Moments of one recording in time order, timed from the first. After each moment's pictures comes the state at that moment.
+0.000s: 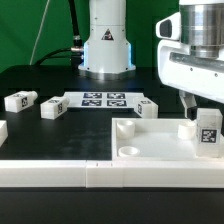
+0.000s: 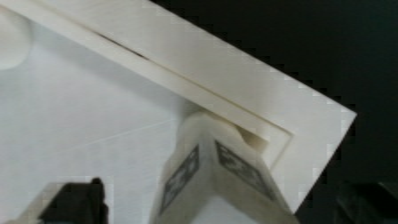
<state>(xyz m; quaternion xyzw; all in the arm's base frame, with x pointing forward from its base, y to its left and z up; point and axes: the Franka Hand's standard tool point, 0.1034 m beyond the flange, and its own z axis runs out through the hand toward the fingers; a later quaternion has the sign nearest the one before) 0.634 0.124 0.071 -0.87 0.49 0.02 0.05</state>
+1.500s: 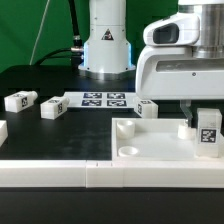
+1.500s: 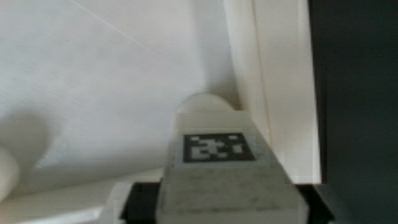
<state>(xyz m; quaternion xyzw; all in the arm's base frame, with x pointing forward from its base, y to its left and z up) 0.635 0.119 0.069 -0.99 0.12 -0.01 0.04</state>
